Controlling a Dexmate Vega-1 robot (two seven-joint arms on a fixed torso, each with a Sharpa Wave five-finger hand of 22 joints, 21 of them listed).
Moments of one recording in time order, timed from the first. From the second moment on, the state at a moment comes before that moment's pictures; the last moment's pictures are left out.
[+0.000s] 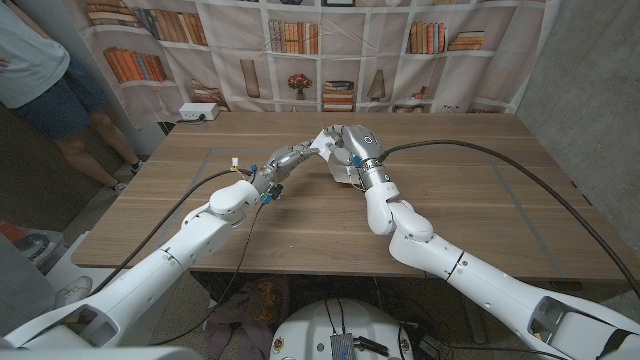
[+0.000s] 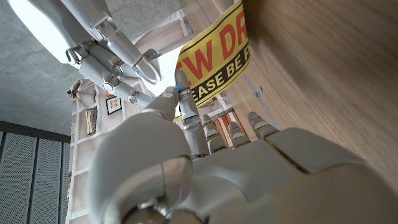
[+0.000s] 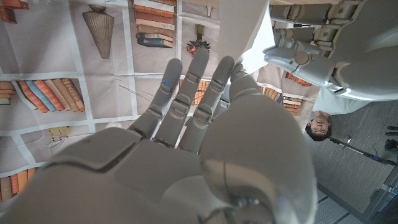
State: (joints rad) left arm 0.88 0.63 0.48 -1.60 -0.54 -0.10 -0.05; left_hand 0.88 0.19 0.45 -0.08 0.18 0.91 -0.03 0.47 0.26 0.19 -0.17 0.25 0.20 -0.08 -0.04 0.22 0.20 -0.04 0.06 0.21 0.18; right arm -0.77 -0.46 -0.85 -1.77 -0.73 -0.41 -0.50; right_hand 1.22 0.12 0.21 -0.14 0.19 0.70 -0.16 0.27 0.25 1.06 -0.19 0.46 0.38 0.92 -0.13 0.39 0.59 0.36 -0.04 1.07 0.69
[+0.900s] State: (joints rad) left arm 0.90 0.63 0.47 -1.60 -0.53 -0.13 -0.02; left_hand 0.87 0.18 0.47 -0.07 0.18 0.91 -0.03 0.47 0.27 0.19 -0.17 0.24 0.20 -0.08 -0.04 0.22 0.20 -0.03 0.06 0.21 0.18; right arm -0.77 -0.46 -0.84 -1.77 -0.70 -0.43 -0.50; right_hand 1.22 0.11 0.20 -0.15 0.19 0.70 -0.16 0.27 0.25 1.06 -0.20 0.46 0.38 0.93 -0.13 0.38 0.59 0.36 -0.04 1.10 0.69
